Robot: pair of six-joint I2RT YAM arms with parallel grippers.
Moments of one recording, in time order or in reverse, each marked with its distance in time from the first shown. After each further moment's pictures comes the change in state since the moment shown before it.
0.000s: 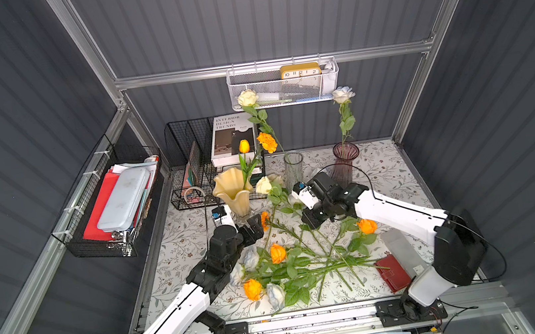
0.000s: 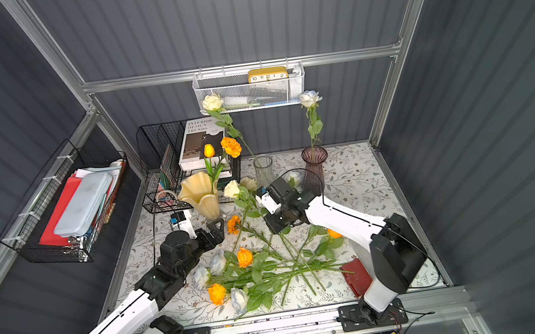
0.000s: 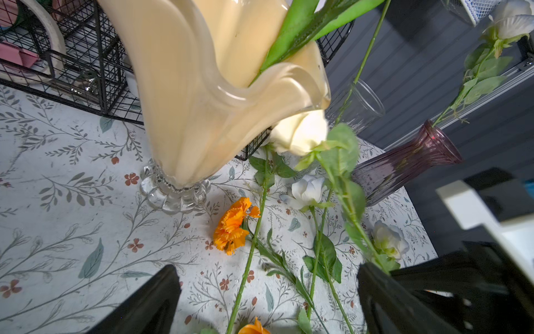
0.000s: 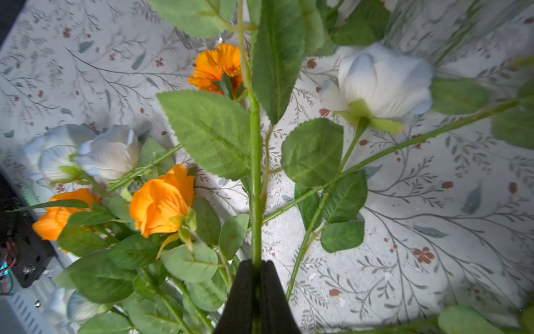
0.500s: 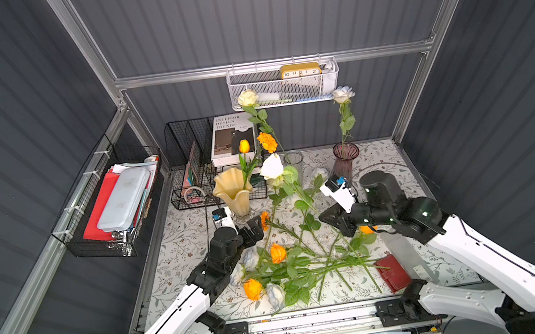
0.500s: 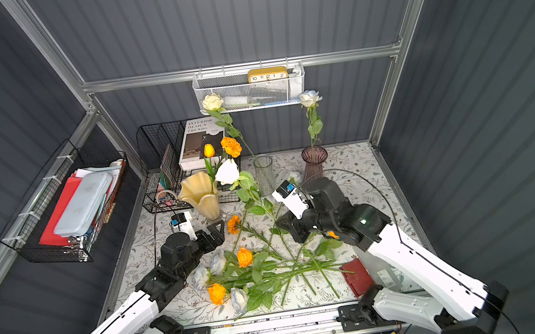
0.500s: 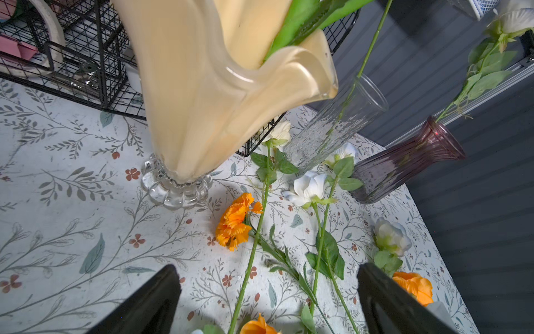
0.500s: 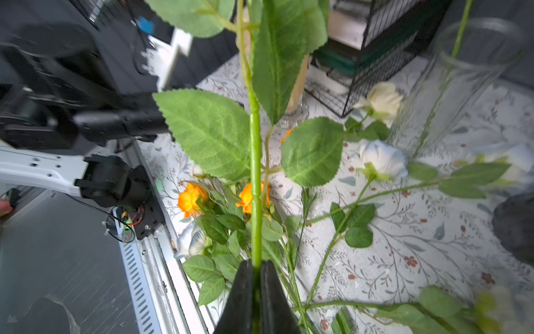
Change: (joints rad) left arm 0.000 -0.009 -0.028 0.016 0.005 0.000; right arm 0.008 -0.541 -0.076 -0.036 -0.149 -0.034
